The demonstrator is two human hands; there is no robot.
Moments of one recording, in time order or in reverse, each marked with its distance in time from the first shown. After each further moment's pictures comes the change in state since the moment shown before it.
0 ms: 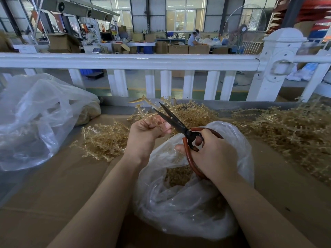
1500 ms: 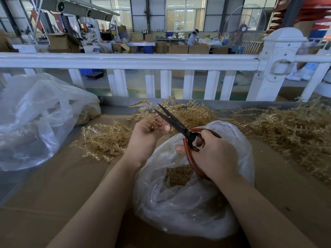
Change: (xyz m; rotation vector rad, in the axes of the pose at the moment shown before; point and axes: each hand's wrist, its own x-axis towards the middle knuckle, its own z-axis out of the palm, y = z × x) left_hand -0.001 0.000 -0.005 0.230 -0.119 0.130; right_hand 0.001 0.004 0.000 -0.007 -0.054 0.000
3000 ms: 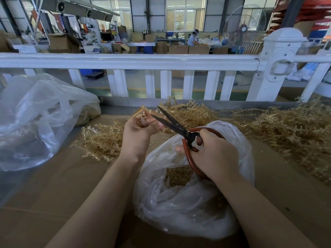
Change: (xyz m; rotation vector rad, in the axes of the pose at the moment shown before) left_hand 0.005 -0.004 -0.006 -0.154 0.181 -0.036; right_hand 0.001 -0.004 -0.004 -0.064 -0.032 0.004
